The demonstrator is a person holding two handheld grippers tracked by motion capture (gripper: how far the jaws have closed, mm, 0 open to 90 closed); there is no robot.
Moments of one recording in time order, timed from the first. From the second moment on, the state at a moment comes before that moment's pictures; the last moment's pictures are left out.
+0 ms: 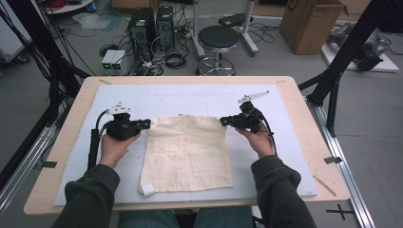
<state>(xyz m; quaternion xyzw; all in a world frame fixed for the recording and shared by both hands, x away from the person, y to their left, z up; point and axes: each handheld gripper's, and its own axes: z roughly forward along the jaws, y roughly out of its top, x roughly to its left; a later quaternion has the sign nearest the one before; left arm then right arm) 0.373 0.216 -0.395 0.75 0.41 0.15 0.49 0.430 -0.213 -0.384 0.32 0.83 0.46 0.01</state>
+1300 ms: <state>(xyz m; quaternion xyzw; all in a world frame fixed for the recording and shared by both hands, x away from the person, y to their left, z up) 0.308 0.224 -0.405 0.78 0.35 0.15 0.49 0.370 -0.222 -0.391 0.27 0.84 0.47 0.00</state>
